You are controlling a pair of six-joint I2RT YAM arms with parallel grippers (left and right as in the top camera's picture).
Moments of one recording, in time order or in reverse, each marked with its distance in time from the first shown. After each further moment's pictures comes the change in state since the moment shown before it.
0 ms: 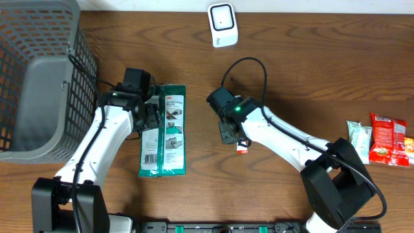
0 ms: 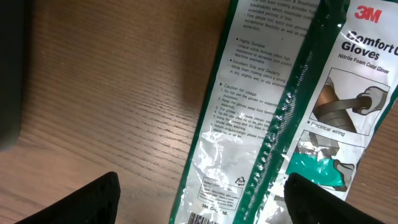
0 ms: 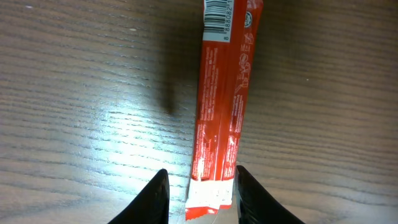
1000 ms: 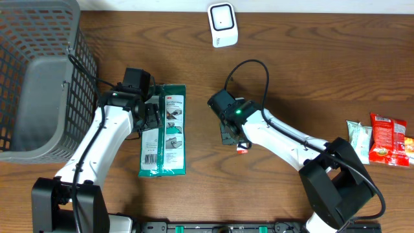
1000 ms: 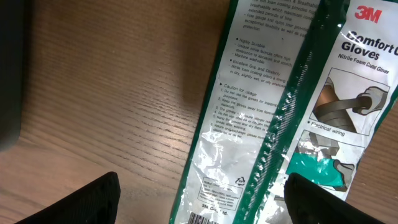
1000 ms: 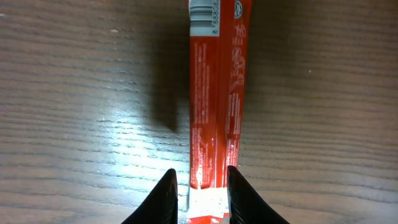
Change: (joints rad) left arm 0.000 0.000 0.000 0.000 0.000 0.000; right arm 0.000 0.000 -0.046 0.048 0.008 0.065
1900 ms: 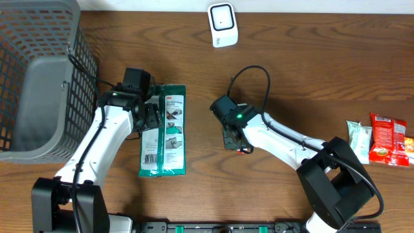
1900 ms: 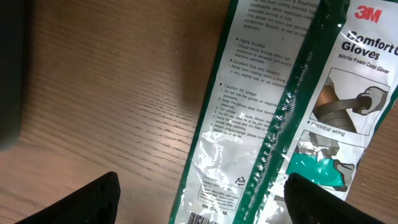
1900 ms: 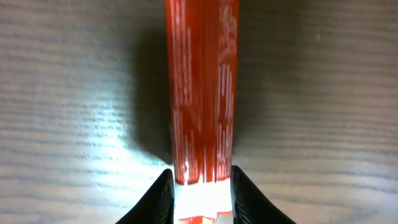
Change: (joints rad) left arm 0.000 0.000 0.000 0.000 0.000 0.000; right arm 0.000 0.000 -0.056 0.016 -0.014 0.026
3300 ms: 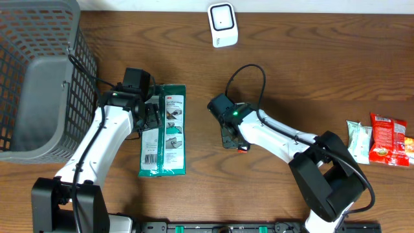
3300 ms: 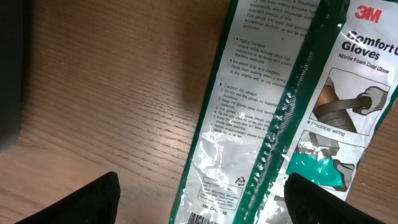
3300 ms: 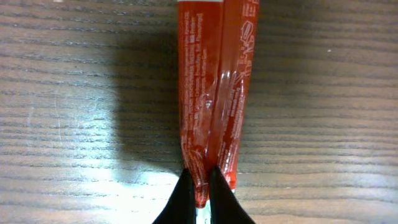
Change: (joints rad) left arm 0.000 0.000 0.000 0.000 0.000 0.000; right arm 0.000 0.061 0.039 -0.003 0.013 0.011
